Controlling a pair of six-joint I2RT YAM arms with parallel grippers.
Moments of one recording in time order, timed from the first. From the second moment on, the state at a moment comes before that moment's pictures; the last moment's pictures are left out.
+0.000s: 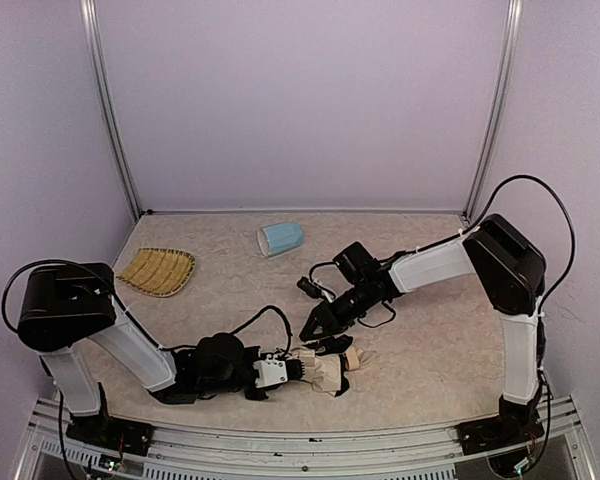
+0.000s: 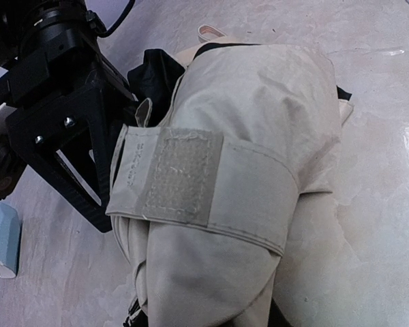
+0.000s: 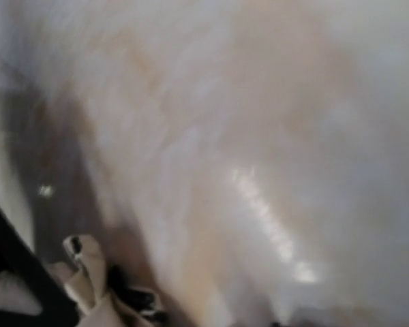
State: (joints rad) left arm -1.16 1.82 0.44 0.90 -0.11 0.62; right arm 0.74 2.08 1.24 -0.17 -0.75 0.23
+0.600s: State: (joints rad) left arm -1.14 1.74 0.43 0.80 -0.06 0.59; right arm 0.67 2.10 1.25 0.04 -0.90 0.33
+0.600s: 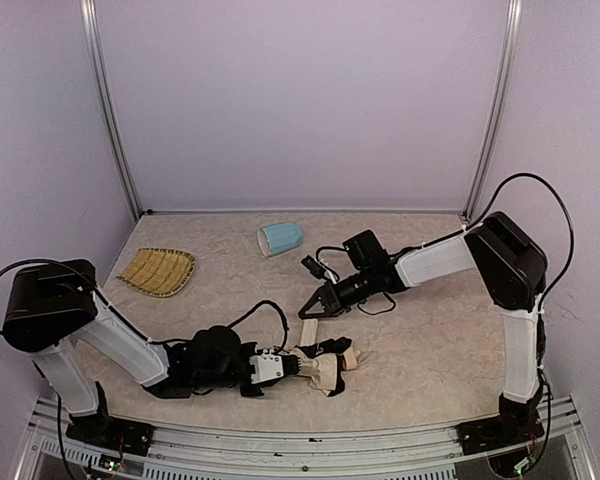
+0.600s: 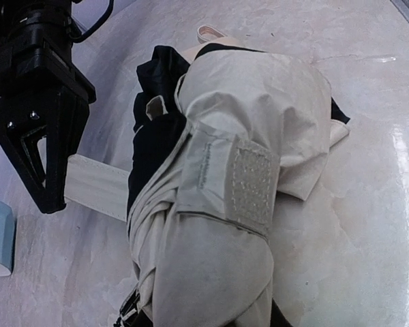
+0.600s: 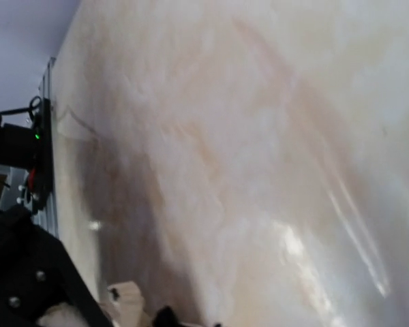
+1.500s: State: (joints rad) left arm -0.80 1.97 0.86 0.52 0.54 0.04; right arm 0.73 1.79 0.95 0.31 -0.69 0.23
